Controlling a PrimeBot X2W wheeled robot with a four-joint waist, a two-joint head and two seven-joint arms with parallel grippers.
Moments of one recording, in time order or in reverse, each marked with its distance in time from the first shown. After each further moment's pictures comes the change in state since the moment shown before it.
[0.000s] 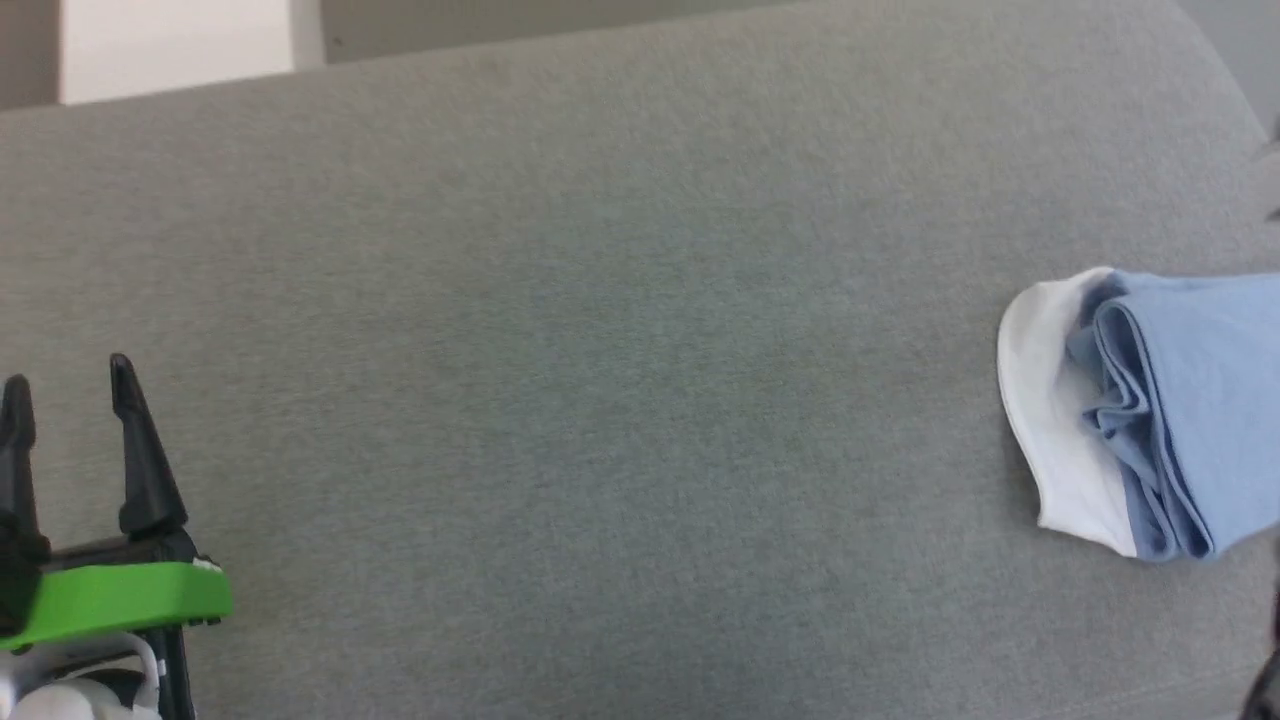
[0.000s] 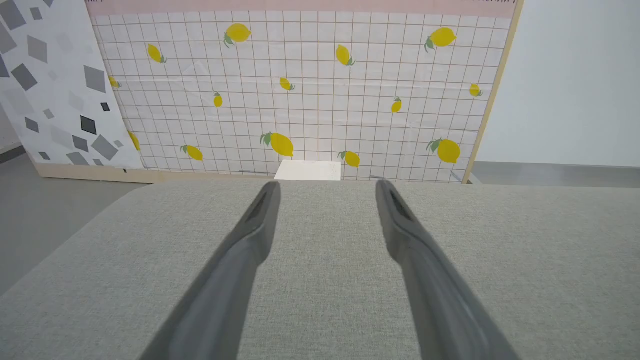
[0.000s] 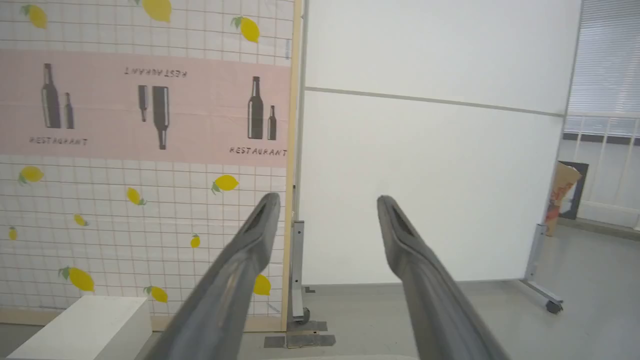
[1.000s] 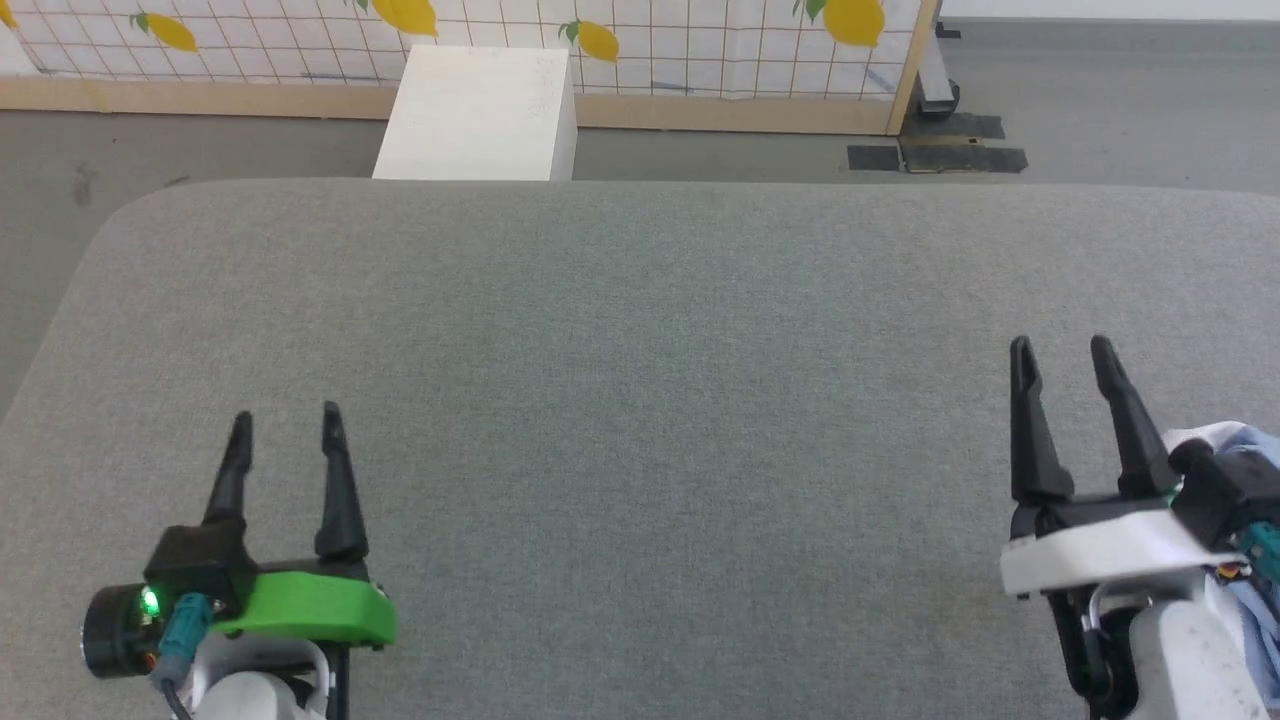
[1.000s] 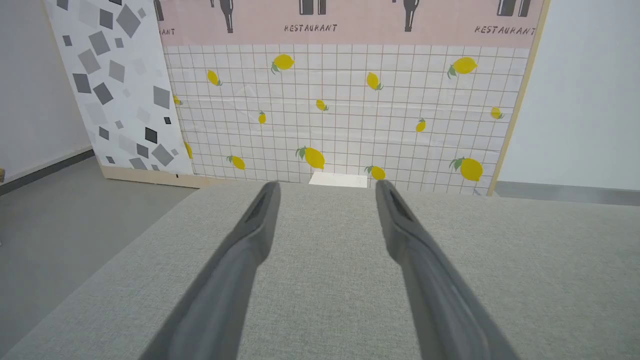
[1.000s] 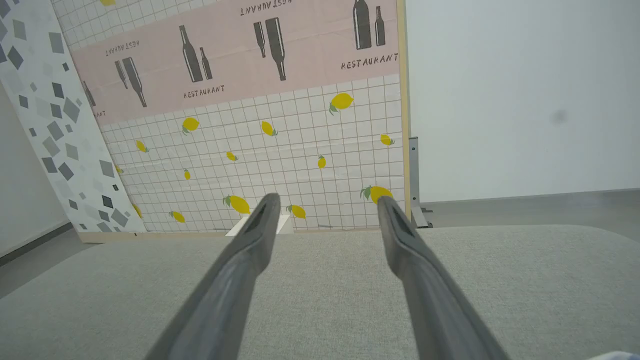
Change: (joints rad) left arm -0.031 -0.089 -0.191 0.208 0.074 0.018 -0.050; right arm 0.541 0.175 0.120 0.088 -0.021 0.000 -0.243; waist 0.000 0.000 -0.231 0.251
